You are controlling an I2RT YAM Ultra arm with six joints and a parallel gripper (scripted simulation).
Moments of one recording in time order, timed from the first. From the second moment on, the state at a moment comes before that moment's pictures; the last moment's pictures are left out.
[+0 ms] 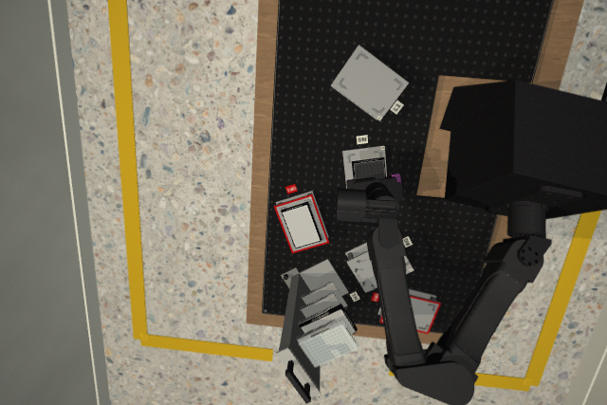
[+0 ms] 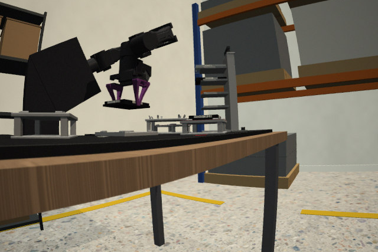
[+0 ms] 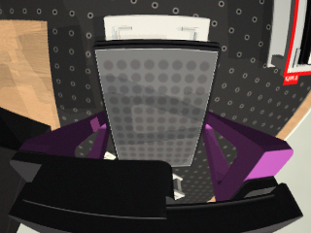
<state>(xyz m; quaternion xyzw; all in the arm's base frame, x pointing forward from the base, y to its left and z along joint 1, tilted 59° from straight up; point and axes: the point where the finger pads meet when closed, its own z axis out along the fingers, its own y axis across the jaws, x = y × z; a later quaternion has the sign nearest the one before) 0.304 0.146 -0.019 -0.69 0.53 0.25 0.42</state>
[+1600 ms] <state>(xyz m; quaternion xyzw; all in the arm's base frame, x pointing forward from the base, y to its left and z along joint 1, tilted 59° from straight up) 0.296 0.074 0.027 -0.65 0.58 0.29 0.40</state>
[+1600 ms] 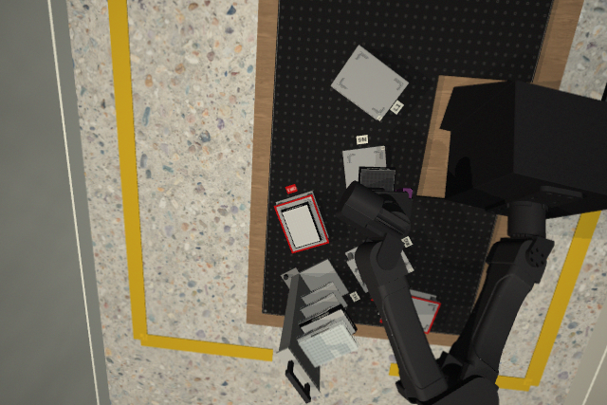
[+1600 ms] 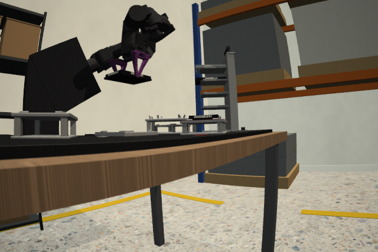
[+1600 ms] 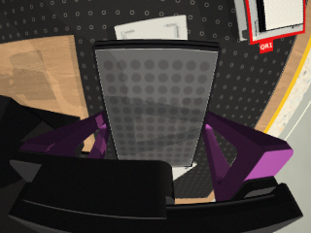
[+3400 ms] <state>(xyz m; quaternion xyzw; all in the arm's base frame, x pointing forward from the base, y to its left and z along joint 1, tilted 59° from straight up) 0.298 0.044 0.101 -0.61 0.63 0.29 0.39</state>
